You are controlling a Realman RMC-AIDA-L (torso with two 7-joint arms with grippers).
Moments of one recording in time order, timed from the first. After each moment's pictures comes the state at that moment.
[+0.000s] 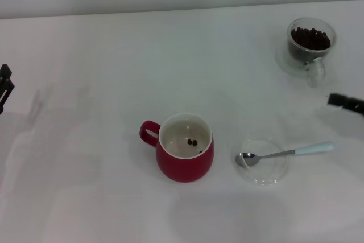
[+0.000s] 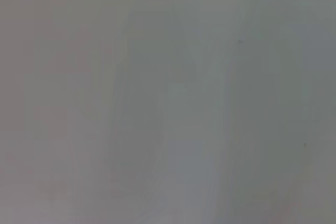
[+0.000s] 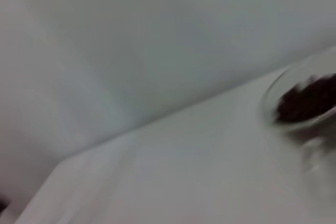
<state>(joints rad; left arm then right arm) -0.39 -2.08 -0.86 -0.02 -0.68 -1.27 2.83 0.28 1.87 -0.48 -0.35 1.23 1.49 -1.49</state>
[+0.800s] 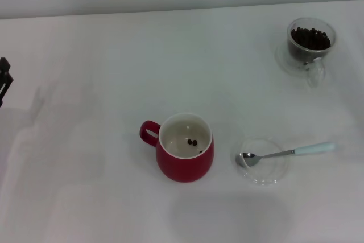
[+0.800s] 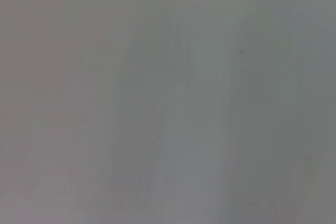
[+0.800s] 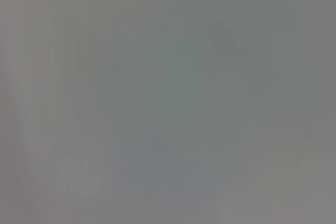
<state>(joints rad) -0.40 -2.08 -0.86 -0.03 -0.69 -1.28 2.83 0.26 1.96 0.02 -0.34 1.45 1.37 -2.23</state>
